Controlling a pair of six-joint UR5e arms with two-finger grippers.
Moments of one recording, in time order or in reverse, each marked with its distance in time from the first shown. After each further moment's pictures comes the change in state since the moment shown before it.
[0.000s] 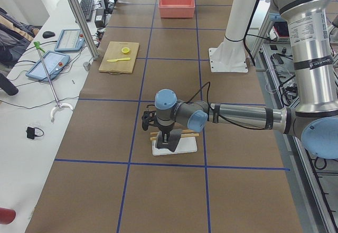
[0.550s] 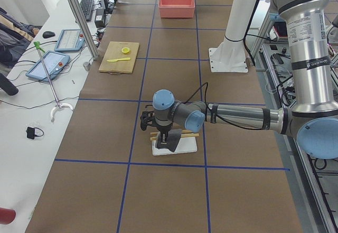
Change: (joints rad) left arm 0.007 -0.023 0.019 -0.001 -0.004 -0.001; right arm 0.000 0.000 0.001 0.000 0.000 -0.001
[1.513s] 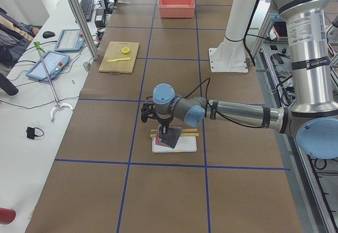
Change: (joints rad) left arm -0.005 -0.001 -0.064 0.010 -0.104 -0.005; right arm 0.000 0.000 0.001 0.000 0.001 -0.001
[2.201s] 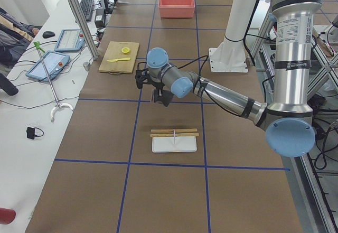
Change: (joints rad) left arm 0.066 -0.225 -0.121 0.004 -0.098 -0.537; right arm -0.044 0.021 0.003 0.141 0.018 0.014
